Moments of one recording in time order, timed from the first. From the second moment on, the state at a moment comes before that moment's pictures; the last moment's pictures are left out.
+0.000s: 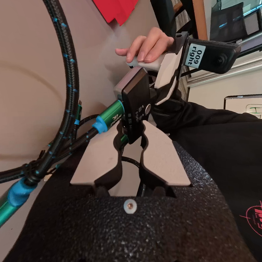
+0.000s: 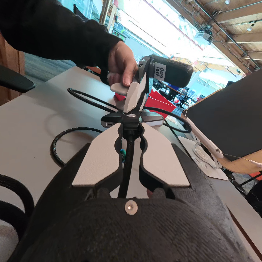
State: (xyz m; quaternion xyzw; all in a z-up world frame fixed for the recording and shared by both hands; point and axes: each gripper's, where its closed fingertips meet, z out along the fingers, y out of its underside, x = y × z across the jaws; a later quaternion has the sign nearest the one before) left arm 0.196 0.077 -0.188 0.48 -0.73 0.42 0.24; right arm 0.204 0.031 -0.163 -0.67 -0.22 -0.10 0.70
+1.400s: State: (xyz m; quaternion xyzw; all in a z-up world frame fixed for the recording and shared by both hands) left arm 0.201 0.187 -0.102 0.41 -0.72 0.40 -0.39; right arm 0.273 -0.061 -0.134 -0.57 0.03 0.01 0.82
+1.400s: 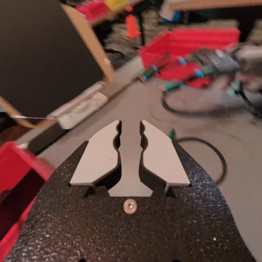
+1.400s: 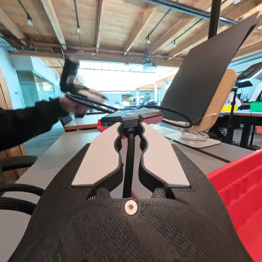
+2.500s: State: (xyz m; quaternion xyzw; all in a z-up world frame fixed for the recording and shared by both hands) left arm 0.234 0.119 -0.291 0.19 -0.90 0.26 -0.28; right arm 0.271 -0.075 -0.133 -0.53 0.01 0.04 0.84
